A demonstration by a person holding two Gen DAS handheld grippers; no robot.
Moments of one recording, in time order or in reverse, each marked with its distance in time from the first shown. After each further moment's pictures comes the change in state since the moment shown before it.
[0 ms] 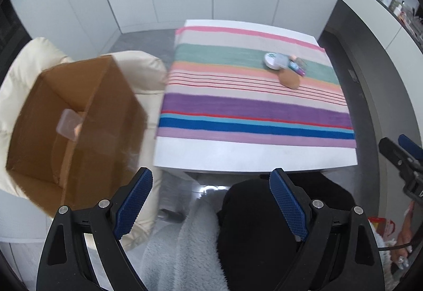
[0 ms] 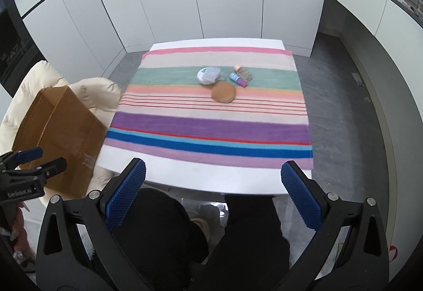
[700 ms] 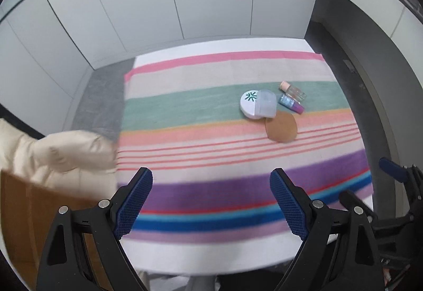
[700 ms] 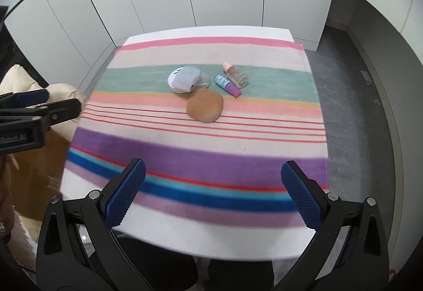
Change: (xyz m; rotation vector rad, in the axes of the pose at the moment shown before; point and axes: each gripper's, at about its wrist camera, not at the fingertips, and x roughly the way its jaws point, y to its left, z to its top) left arm 0.132 -0.085 0.152 0.176 -0.043 0.009; right arm 0.153 -0.041 0.062 -0.003 0.063 -0.003
